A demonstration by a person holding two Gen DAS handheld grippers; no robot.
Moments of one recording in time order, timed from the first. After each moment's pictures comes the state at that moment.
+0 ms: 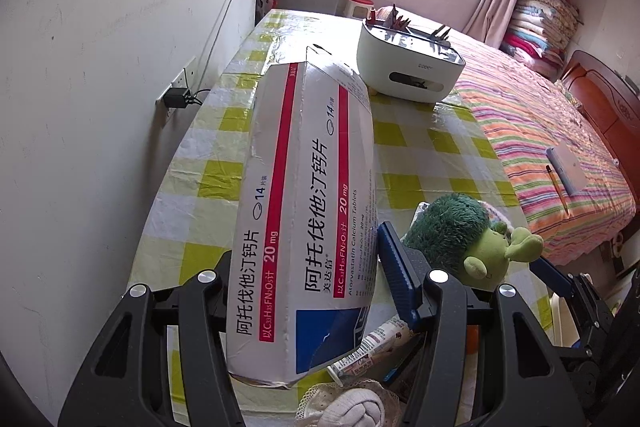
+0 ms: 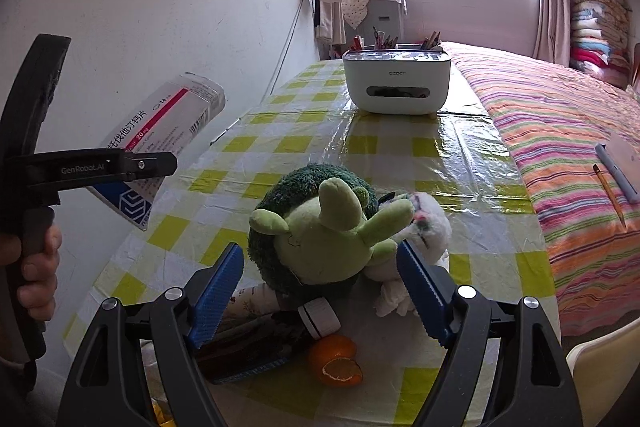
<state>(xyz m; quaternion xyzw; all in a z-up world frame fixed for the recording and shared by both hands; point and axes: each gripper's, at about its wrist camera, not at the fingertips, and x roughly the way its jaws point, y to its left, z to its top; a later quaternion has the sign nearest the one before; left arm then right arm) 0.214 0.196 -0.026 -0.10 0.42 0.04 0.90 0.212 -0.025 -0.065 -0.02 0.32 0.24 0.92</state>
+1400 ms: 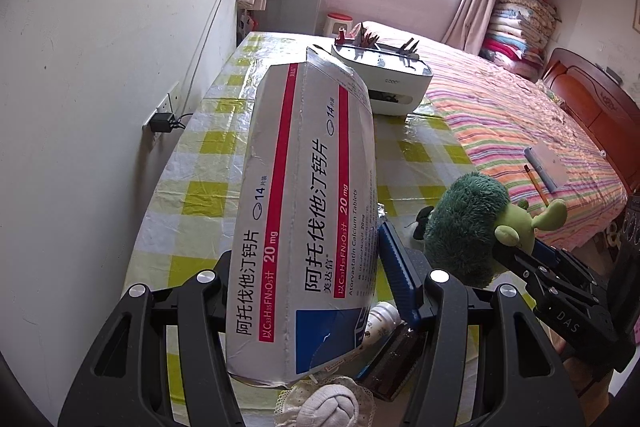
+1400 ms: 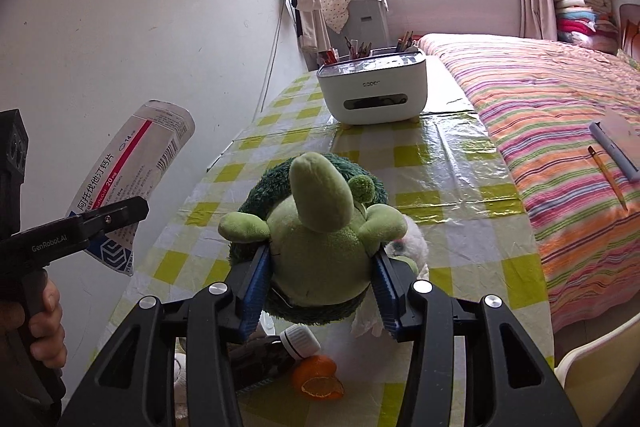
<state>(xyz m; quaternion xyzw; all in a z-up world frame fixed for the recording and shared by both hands) 0.193 0.172 -0.006 -0.08 0.38 0.01 0.92 0.223 -0.071 -0.042 0.06 0.33 0.23 0.92</state>
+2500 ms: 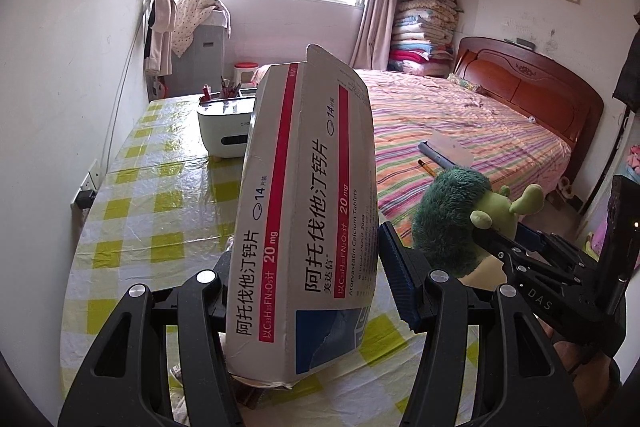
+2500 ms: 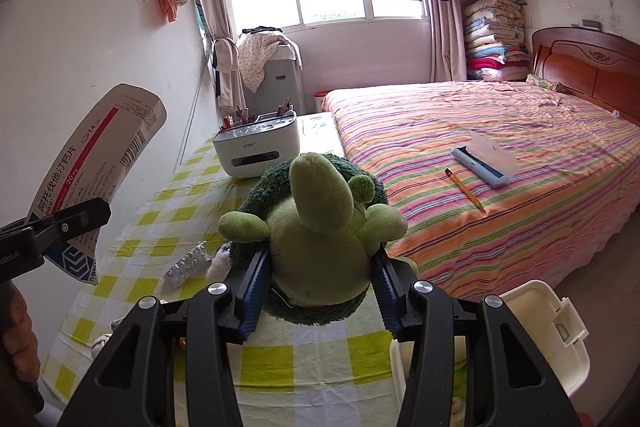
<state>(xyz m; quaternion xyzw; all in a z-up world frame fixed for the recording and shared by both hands) 0.155 0.031 0.023 -0.01 0.29 -0.14 0.95 0.143 -0.195 -0.024 0.07 0.24 0.06 0.97</state>
